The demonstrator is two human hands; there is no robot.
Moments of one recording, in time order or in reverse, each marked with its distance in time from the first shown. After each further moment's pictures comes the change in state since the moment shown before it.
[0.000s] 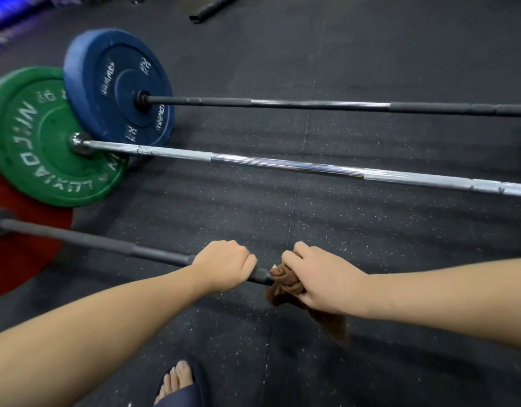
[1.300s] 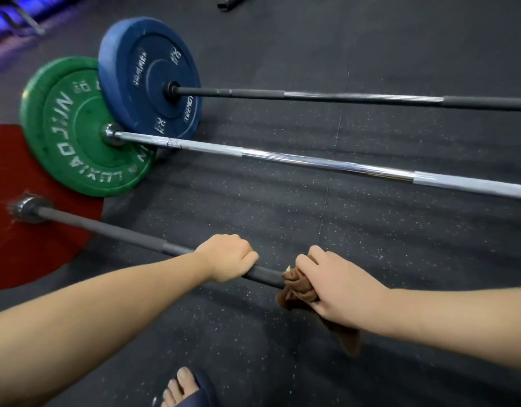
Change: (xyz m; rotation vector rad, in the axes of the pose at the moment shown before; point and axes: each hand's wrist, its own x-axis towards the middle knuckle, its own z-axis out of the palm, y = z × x) left_hand 0.001 -0.068 0.019 -0.146 -0.100 -0.028; right_hand 0.037 -0.023 0.010 0.059 0.021 -0.016
